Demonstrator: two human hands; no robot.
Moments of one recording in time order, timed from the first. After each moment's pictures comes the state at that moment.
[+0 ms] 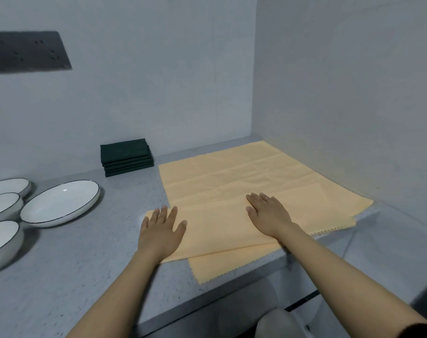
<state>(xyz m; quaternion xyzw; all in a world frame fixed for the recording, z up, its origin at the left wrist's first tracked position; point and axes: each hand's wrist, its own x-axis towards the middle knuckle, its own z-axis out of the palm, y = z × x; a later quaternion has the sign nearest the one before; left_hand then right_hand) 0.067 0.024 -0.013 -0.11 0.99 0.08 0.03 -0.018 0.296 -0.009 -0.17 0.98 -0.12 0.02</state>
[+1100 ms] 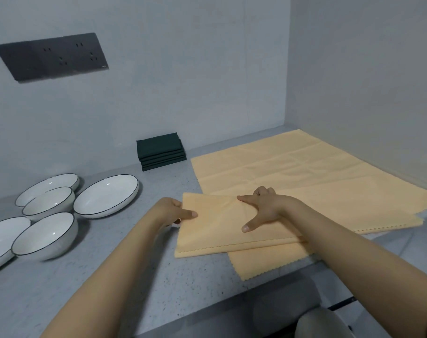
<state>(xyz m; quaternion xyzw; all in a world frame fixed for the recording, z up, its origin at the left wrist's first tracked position) 0.063 -0.044 0.052 -0.21 0.86 0.45 0.08 -0.019 0.213 0.039 -0.26 0.94 -0.07 0.21</state>
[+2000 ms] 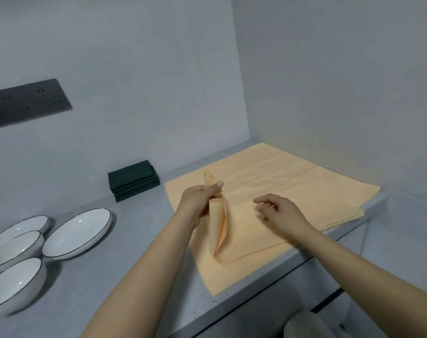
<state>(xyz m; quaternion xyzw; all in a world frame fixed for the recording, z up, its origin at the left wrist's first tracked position) 0.032 0.100 0.098 -0.14 0.75 0.65 -0.02 0.026 0.301 0.025 -0.10 0.80 -0.59 -0.03</state>
